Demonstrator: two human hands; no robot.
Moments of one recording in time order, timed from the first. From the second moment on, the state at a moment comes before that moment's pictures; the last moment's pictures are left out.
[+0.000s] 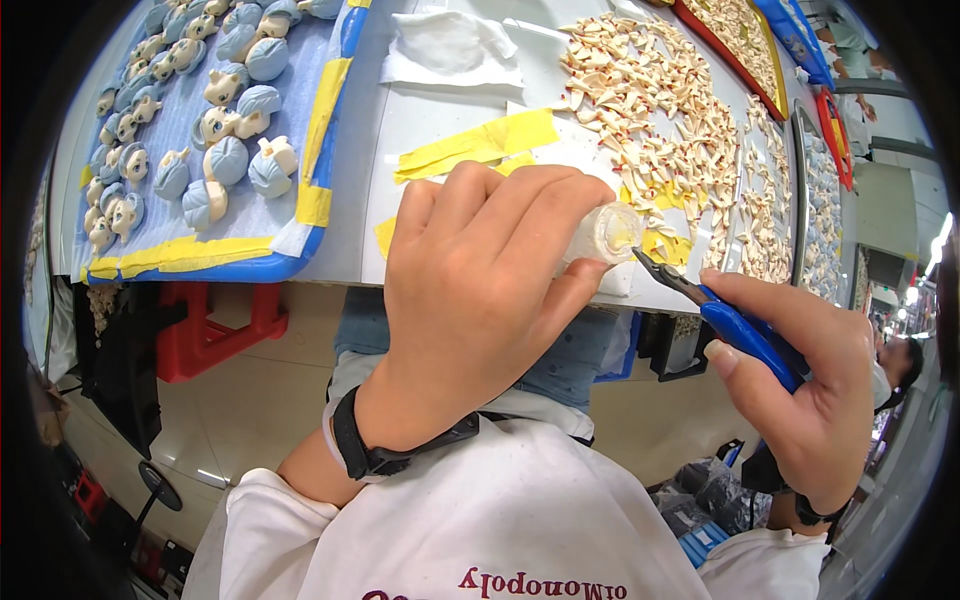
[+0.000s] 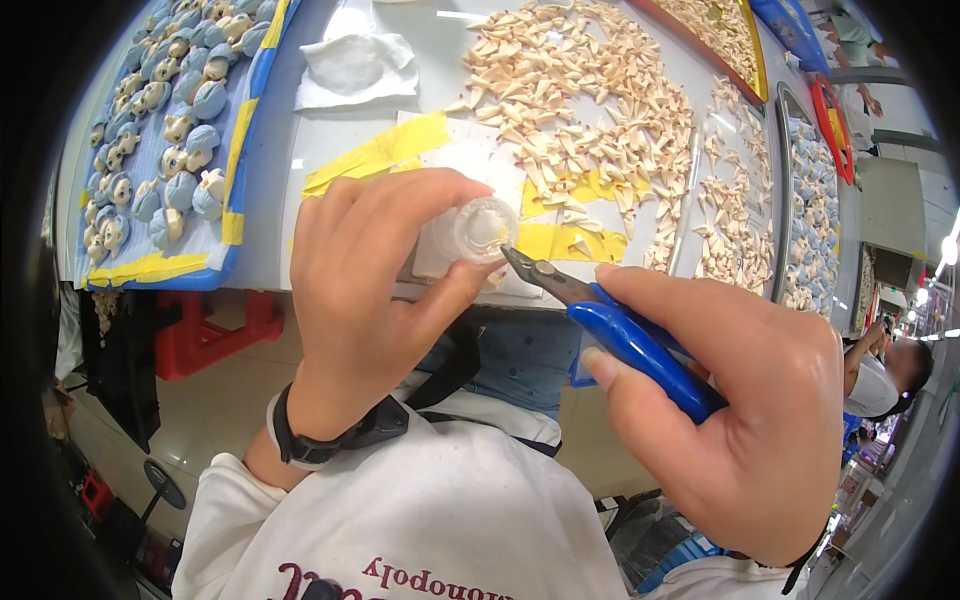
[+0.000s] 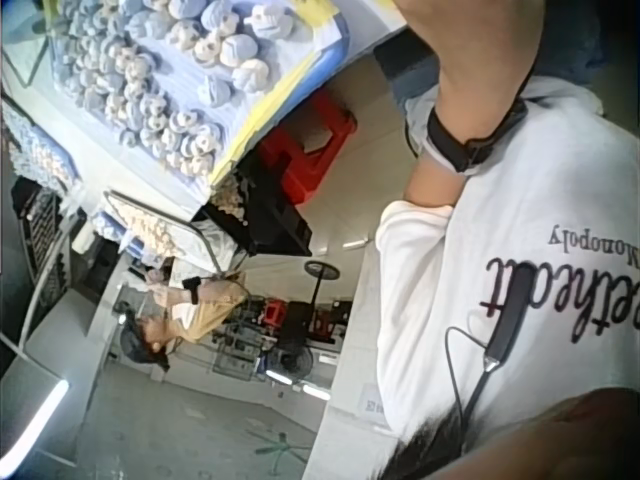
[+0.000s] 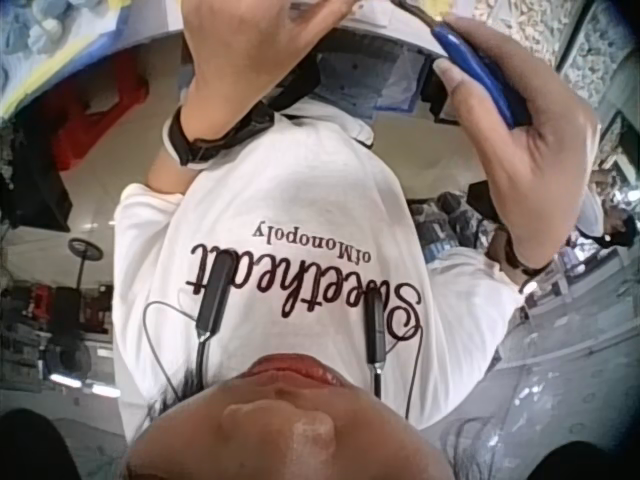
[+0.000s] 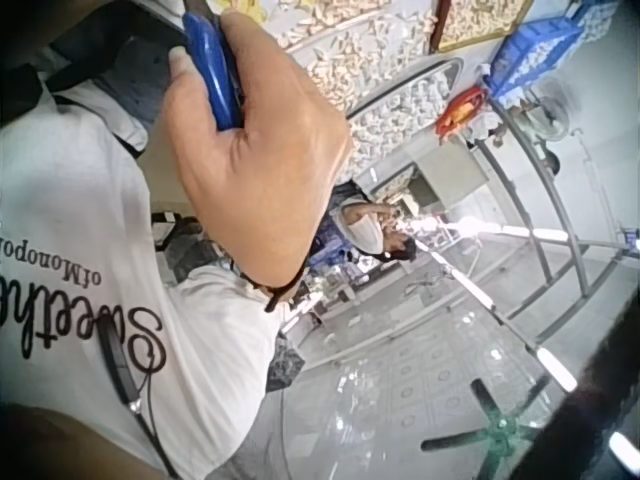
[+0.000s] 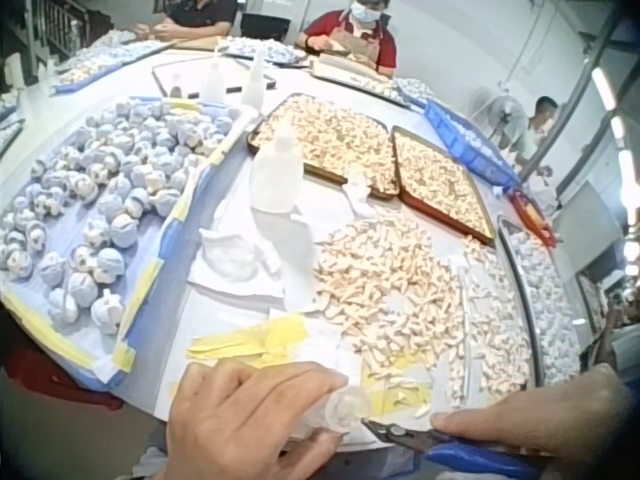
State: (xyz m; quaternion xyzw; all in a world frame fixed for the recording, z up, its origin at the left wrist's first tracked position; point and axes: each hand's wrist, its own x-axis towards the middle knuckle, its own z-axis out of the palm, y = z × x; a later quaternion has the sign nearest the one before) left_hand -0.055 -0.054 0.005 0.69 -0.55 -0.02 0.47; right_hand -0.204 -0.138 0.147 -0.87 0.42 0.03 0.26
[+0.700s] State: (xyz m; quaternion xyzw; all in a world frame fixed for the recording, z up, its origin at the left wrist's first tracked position) left_hand -0.055 -0.055 0.006 0.68 -0.55 -0.02 0.47; right_hand -0.192 -0.141 0.160 -0.78 0.49 0.12 0.38
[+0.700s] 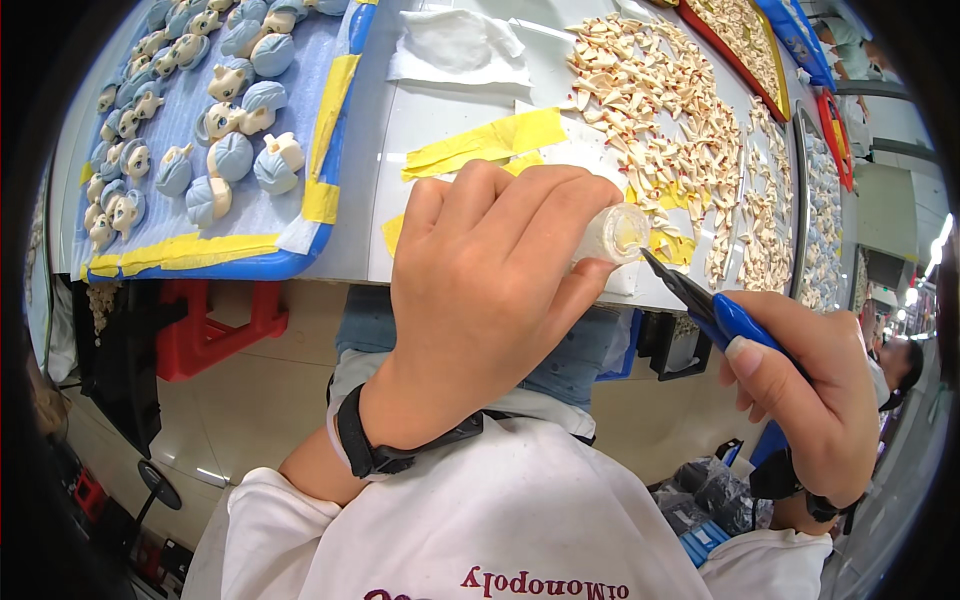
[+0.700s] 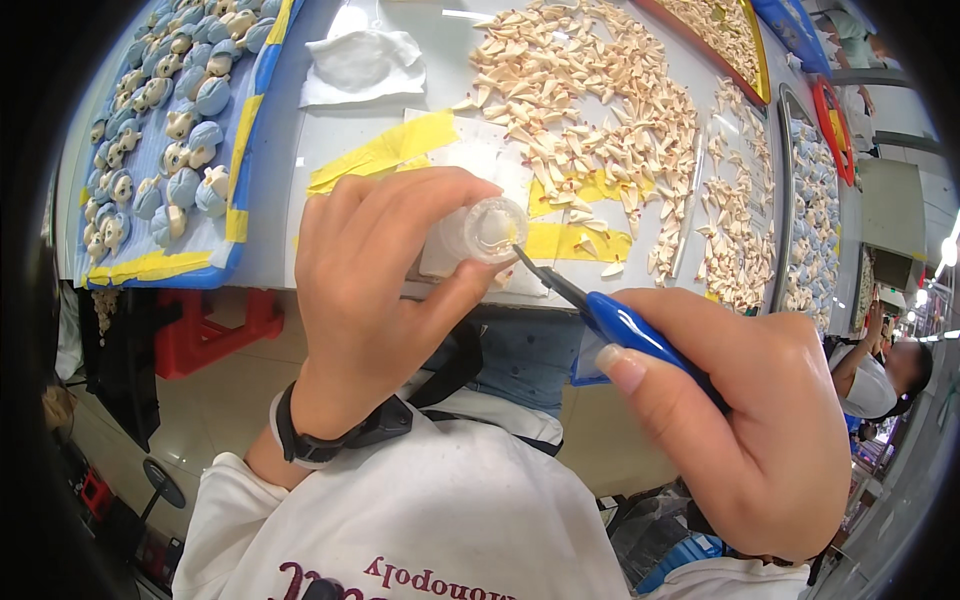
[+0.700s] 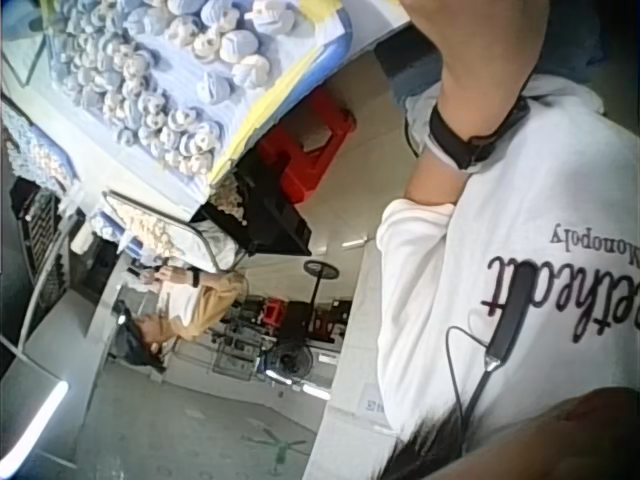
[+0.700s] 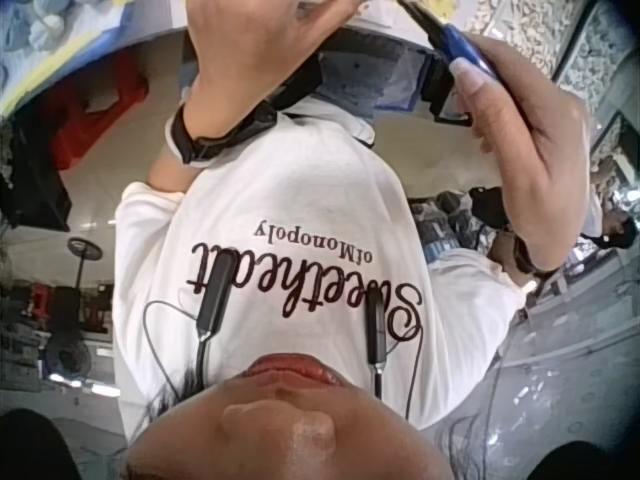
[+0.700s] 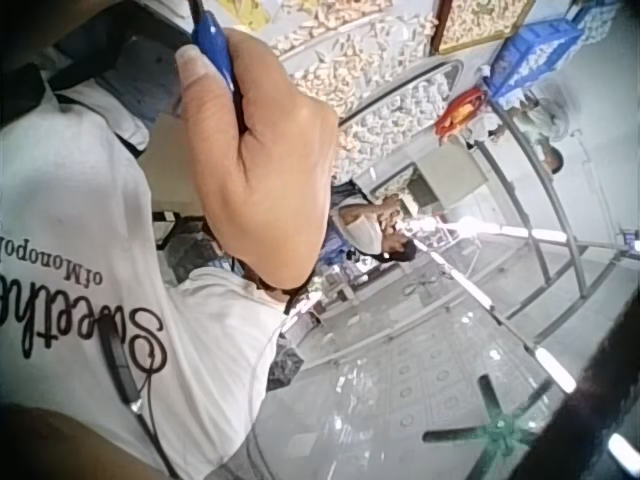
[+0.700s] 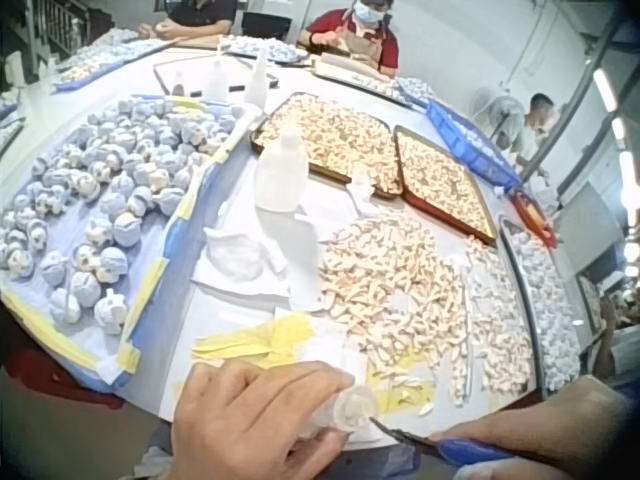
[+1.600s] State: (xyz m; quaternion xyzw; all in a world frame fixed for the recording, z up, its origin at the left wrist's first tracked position) left_hand -0.036 -0.040 0.039 0.69 -0.56 -0.08 0.45; right_hand -0.238 -0.148 0.151 -0.88 0.38 -0.04 0.30
